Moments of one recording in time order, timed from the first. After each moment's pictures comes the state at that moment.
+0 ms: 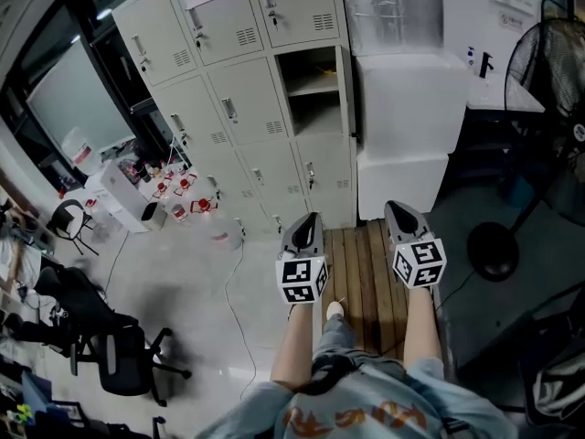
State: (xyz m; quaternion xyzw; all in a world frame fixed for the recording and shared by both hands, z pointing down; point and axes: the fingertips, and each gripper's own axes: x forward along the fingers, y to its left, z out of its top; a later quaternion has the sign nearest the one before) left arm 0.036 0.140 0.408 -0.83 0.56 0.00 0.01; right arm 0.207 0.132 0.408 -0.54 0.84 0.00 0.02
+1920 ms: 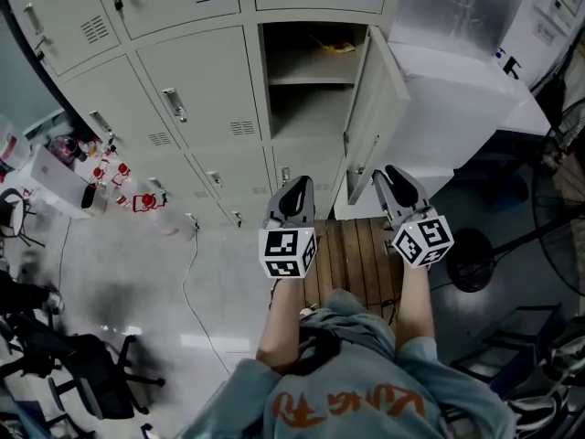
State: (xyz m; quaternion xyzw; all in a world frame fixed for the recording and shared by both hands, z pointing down) left arm -0.003 -0.243 0.444 -0.86 0.51 0.04 -0.07; right arm 0.156 -0.231 0.419 -0.52 0.86 -0.01 0.02
